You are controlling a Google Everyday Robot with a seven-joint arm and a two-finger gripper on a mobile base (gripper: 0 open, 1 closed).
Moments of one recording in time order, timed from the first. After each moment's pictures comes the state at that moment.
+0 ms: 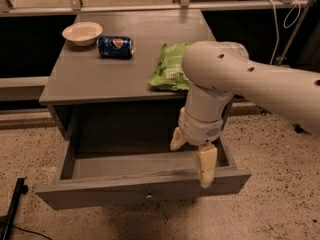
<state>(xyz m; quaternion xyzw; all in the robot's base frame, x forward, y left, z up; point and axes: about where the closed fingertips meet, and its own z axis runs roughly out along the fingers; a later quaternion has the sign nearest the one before) 0.429 -0.076 0.746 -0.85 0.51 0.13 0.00</state>
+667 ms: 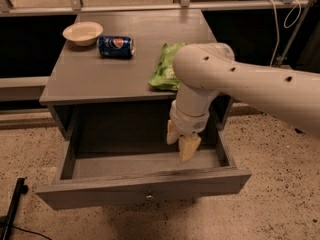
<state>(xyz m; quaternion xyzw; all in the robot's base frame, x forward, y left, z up) 0.489 -0.059 0.723 -0.85 0.52 0.08 0.04</state>
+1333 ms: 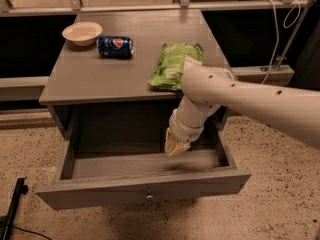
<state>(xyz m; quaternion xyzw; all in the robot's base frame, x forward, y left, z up) 0.521 -0.035 0.666 -0.81 0.56 0.12 0.12</state>
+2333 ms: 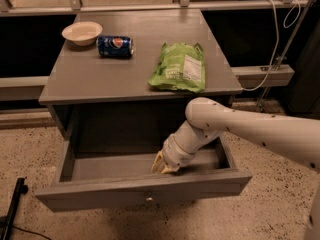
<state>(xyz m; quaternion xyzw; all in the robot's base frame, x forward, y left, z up) 0.474 0.012 0.600 -0.75 0.58 0.28 0.16</state>
